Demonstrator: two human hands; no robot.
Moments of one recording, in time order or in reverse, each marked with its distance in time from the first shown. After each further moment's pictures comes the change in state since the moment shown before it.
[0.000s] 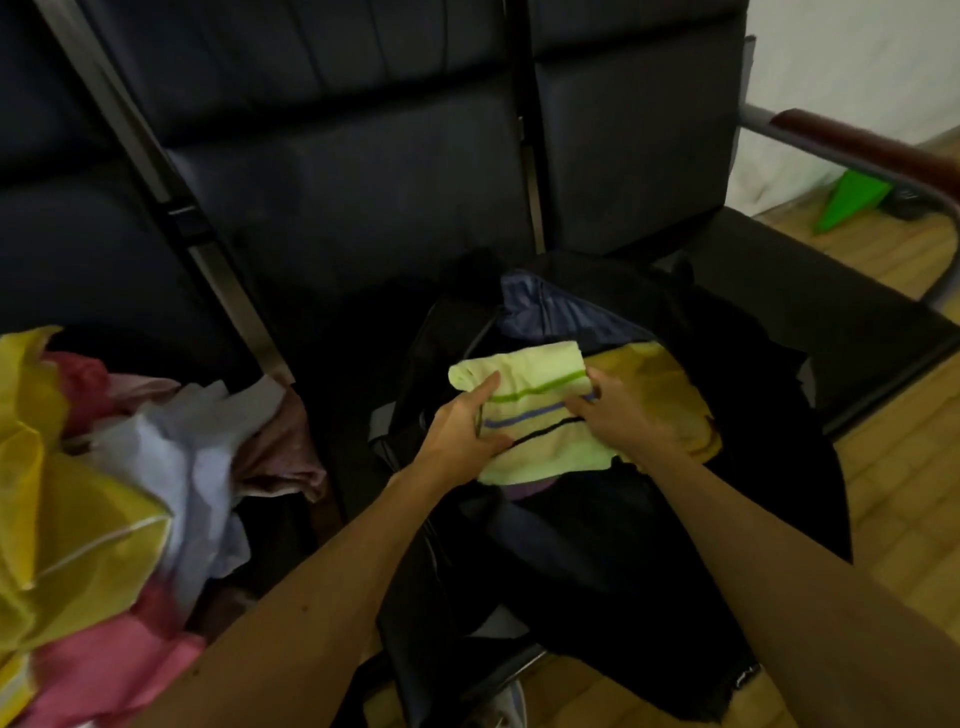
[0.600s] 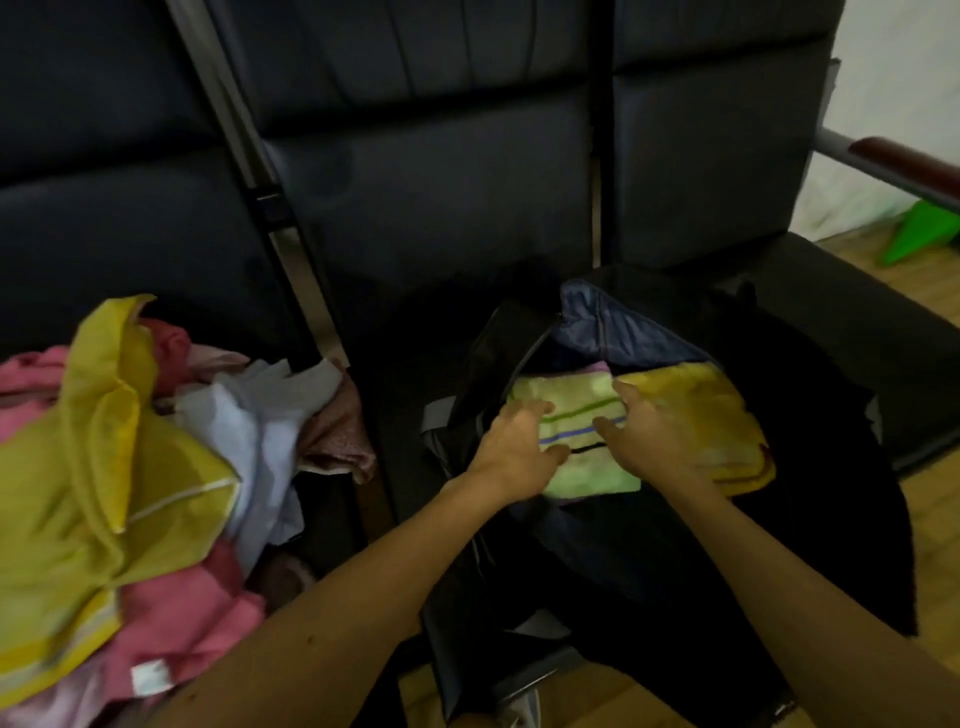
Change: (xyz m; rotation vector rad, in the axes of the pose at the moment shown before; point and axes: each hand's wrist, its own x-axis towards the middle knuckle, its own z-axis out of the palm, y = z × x) left_hand -0.032 0.022 -0.012 0.117 0.006 -0.051; right_hand -0.027 -0.035 0.021 -0.261 0.016 0.080
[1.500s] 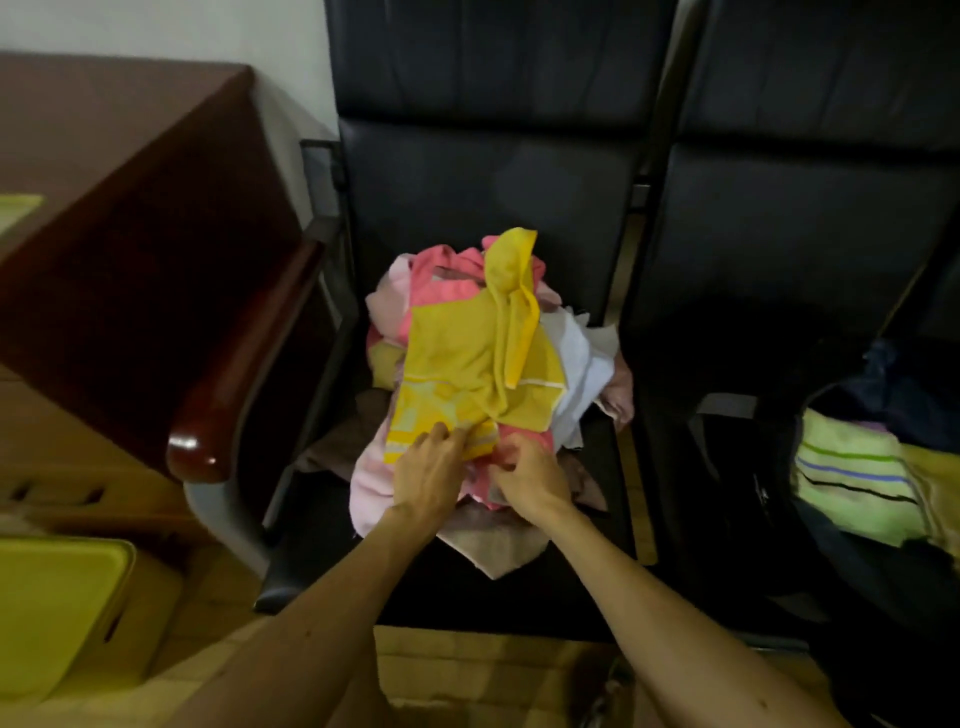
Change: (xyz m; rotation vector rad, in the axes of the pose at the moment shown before) left_hand -0.298 -0.297 -0.144 0.430 0.499 -0.384; right_hand -0.253 -0.254 0.301 -0.020 -0.454 -0.373
